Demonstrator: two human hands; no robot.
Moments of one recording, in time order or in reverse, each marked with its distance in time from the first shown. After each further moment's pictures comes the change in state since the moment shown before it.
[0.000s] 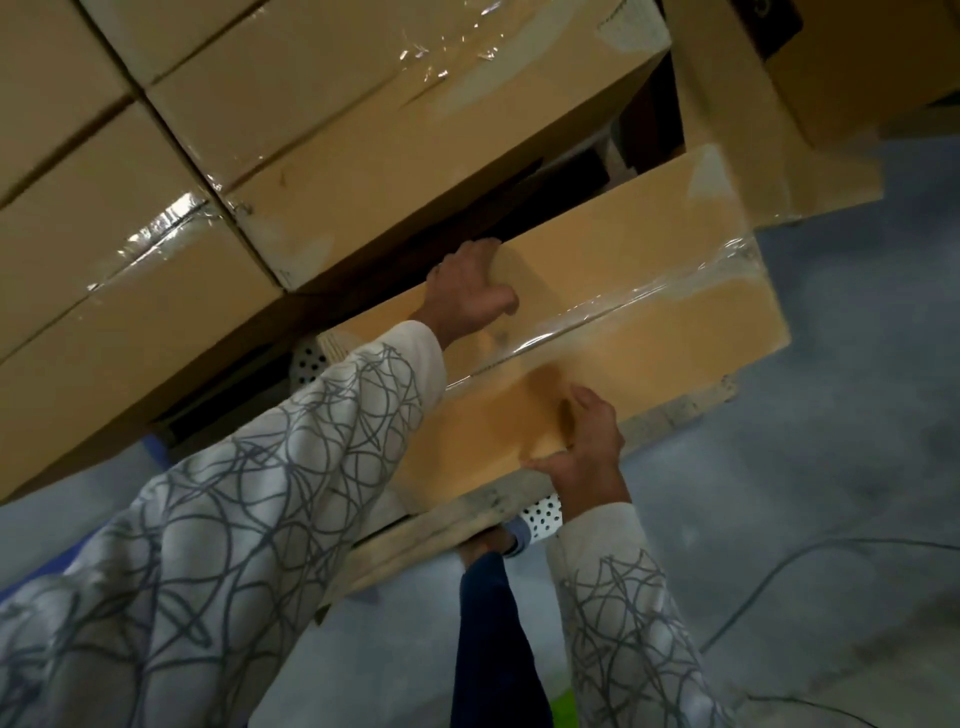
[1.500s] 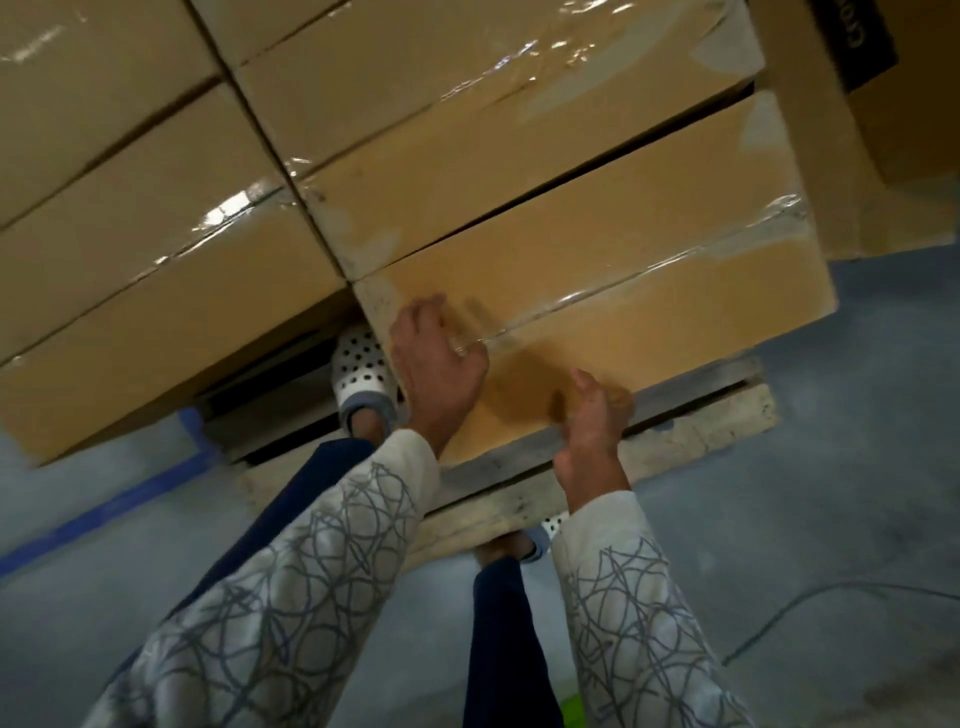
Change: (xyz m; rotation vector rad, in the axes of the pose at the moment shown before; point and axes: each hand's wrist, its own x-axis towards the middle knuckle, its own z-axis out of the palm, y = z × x) left_hand -0.090 -0.071 0.006 -0.277 0.514 -0.248; right_hand 0.020 0.038 0.065 -0.078 0.025 -0.281
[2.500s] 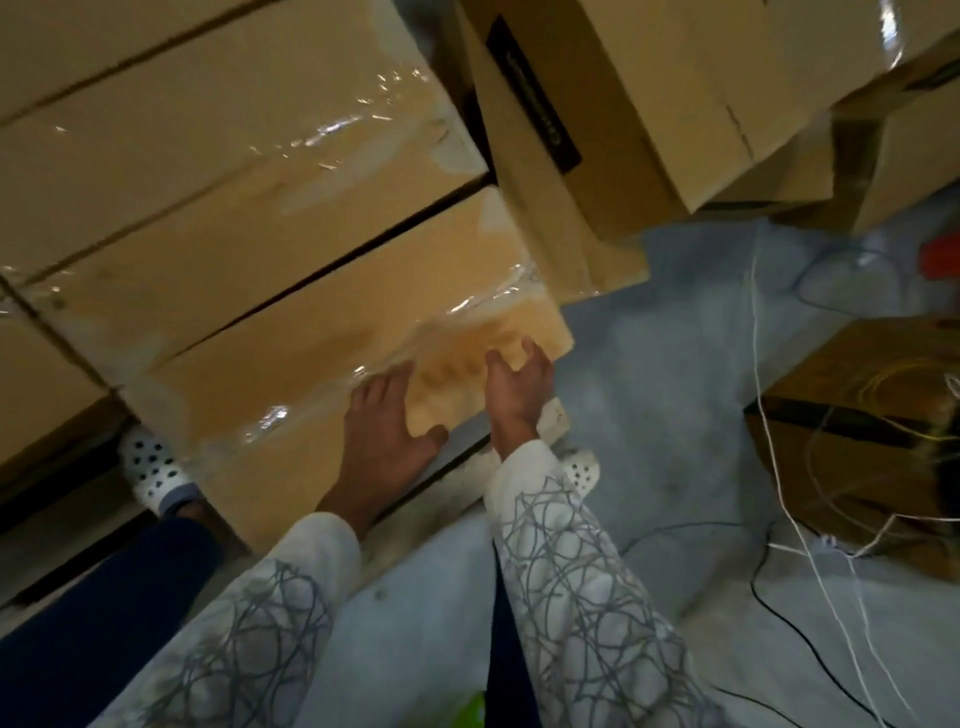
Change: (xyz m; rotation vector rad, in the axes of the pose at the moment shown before) left_hand -0.045 0.129 0.056 0.084 -0.477 0.284; right_hand 0.023 -0.180 -0.045 -0.572 0.160 -0.484
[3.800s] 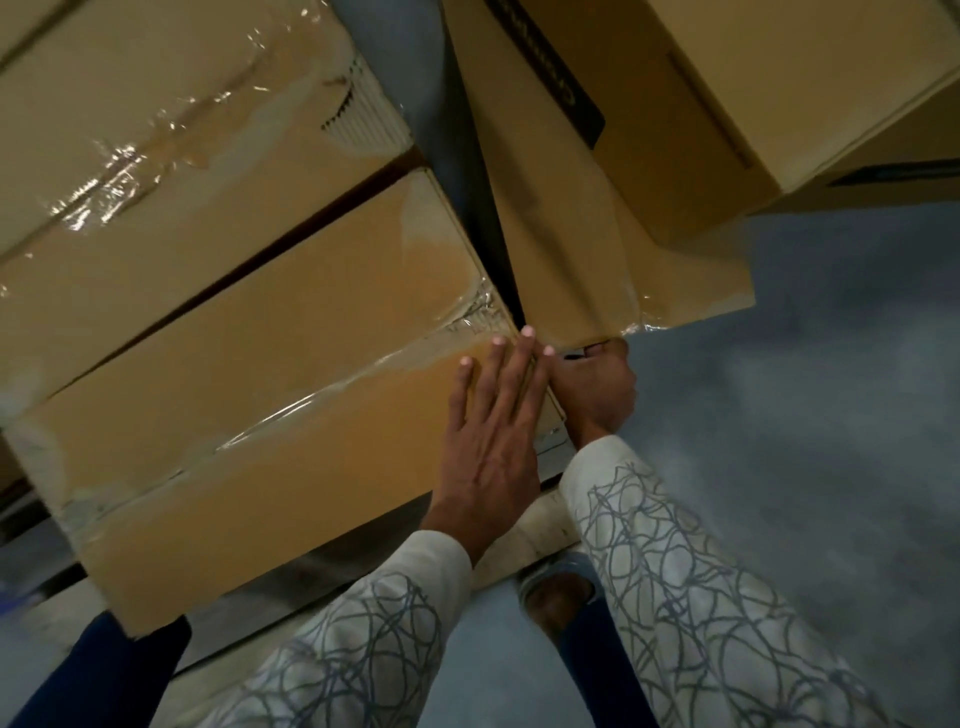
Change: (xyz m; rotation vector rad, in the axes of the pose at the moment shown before) left_hand 0.148 0.093 0.221 0.720 0.293 0.324; right_hand 0.273 0.057 -0.012 -0.190 -0.077 -0.097
